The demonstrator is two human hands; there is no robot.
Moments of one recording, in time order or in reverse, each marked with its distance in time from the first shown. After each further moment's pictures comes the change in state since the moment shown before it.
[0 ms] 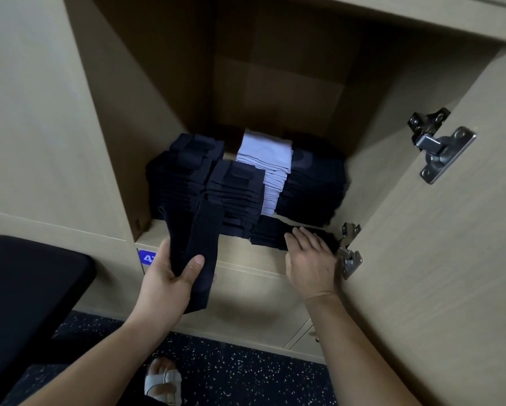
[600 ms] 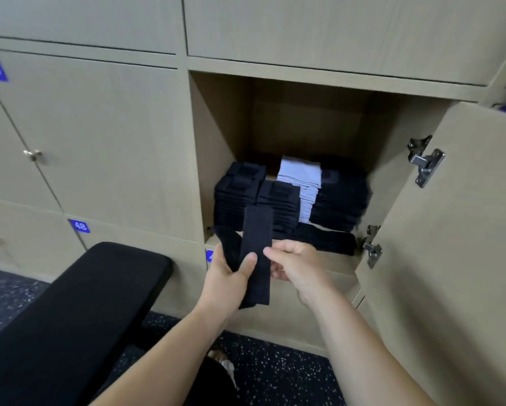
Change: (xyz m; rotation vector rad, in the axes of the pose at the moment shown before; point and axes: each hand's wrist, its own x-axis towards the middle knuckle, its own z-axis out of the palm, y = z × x) left_hand -0.080 0.064 -0.027 -0.075 0.019 -0.047; right_hand 0.019 -0.135 -0.175 1.414 -0.537 0.851
